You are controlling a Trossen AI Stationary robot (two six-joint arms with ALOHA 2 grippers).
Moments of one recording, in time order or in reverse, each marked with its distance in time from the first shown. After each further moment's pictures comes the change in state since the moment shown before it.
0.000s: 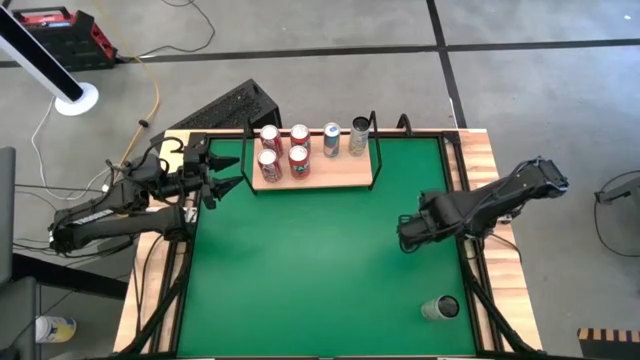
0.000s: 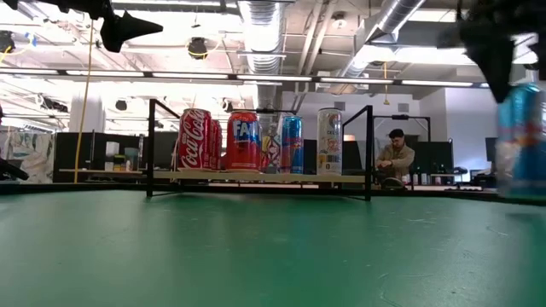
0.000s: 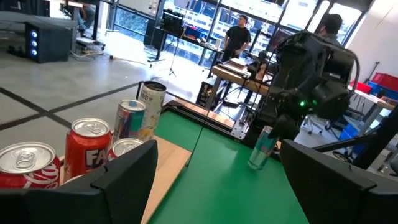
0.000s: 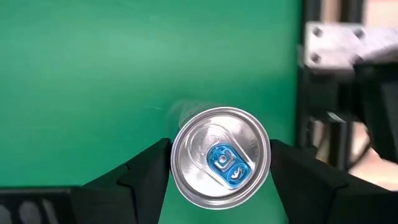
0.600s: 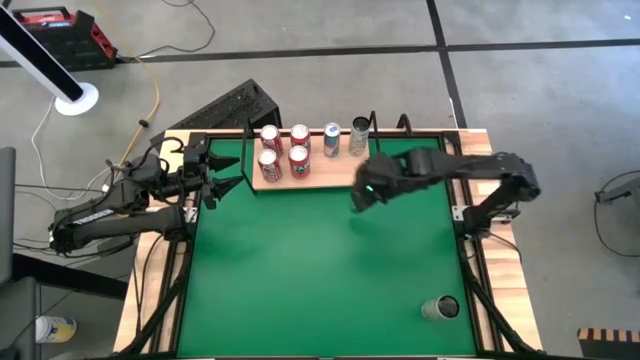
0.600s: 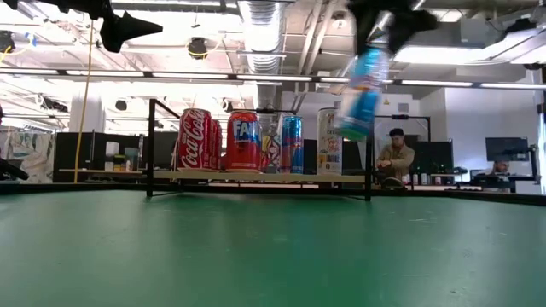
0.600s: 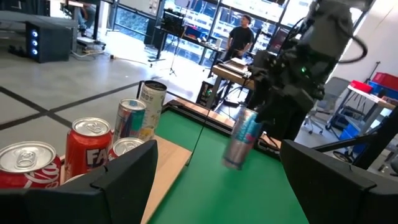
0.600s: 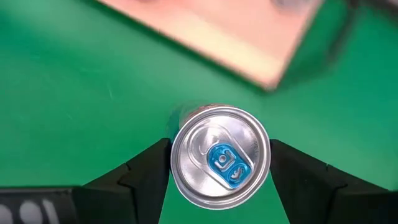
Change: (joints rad) left arm 0.000 0.000 0.000 -0.003 -0.001 0.000; right arm -0.323 0.232 0.492 0.231 0.152 -0.888
